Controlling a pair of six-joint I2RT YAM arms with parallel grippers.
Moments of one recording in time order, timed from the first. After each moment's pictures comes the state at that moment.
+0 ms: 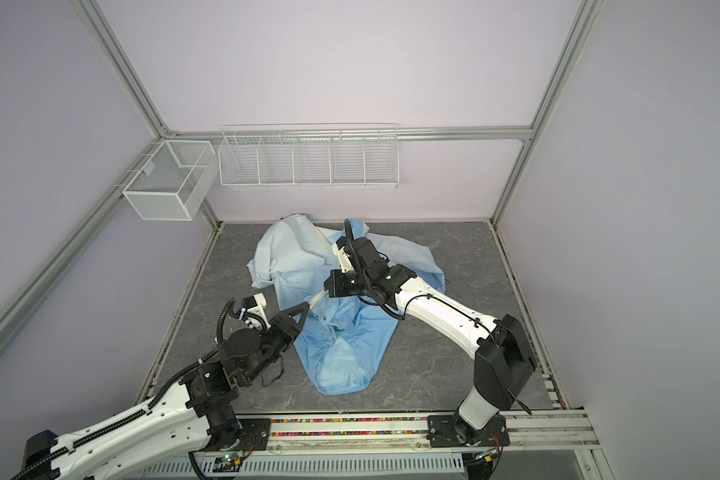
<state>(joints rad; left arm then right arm) -1.00 0.69 0.45 0.09 -0.41 -1.29 0.78 1.62 1.37 -0.41 -0.29 0.61</state>
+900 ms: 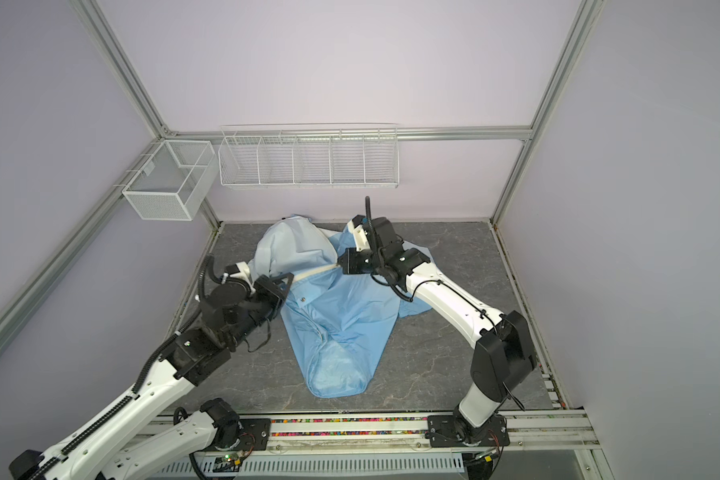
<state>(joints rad) -0.65 0.85 0.88 -0.27 -0.16 -1.26 0.60 1.67 1.50 -0.42 -0.33 0.51</state>
